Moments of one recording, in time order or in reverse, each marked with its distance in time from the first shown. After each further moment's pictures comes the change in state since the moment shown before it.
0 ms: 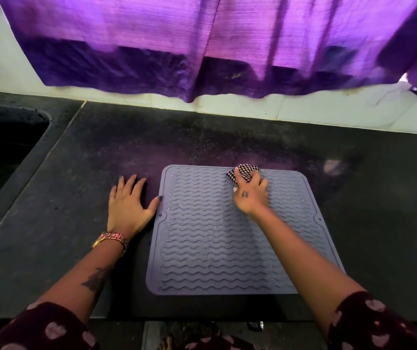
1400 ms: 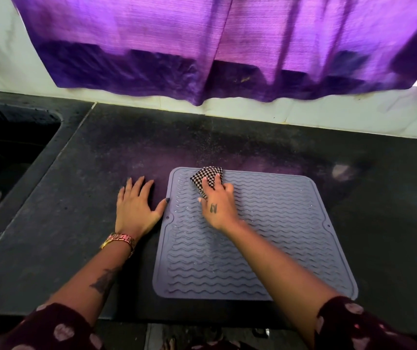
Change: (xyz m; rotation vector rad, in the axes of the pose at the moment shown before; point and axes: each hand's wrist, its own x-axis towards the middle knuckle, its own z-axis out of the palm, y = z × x) left_hand 0.000 -0.001 0.002 -0.012 0.029 0.001; right_hand -0.029 -0.068 0.031 0.063 -0.021 -0.345
